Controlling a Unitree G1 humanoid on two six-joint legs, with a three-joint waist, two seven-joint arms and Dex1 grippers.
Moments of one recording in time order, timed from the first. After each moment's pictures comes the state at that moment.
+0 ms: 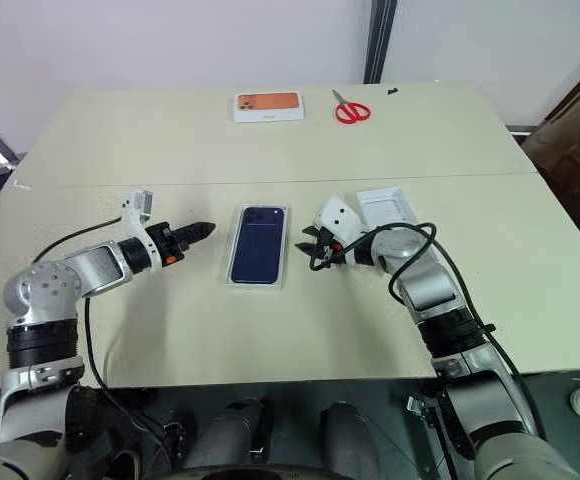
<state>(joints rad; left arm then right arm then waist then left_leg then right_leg) -0.50 0.44 0.31 0.08 -0.86 1.09 -0.33 -0.59 -0.46 0.23 0.16 0.08 0.34 0.85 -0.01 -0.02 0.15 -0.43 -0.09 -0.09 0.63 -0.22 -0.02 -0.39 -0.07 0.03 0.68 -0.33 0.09</state>
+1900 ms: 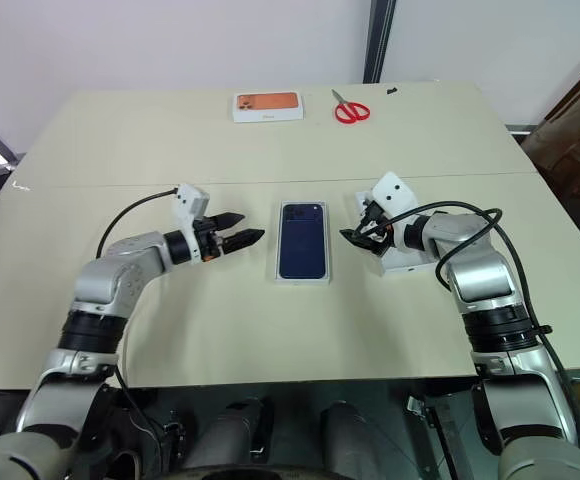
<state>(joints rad) -0.52 0.43 -0.01 0.16 -0.40 0.51 -0.85 -0.57 -0.61 0.07 0.06 0.08 0.57 0.81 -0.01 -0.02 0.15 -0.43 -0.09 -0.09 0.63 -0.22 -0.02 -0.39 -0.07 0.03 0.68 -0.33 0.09</state>
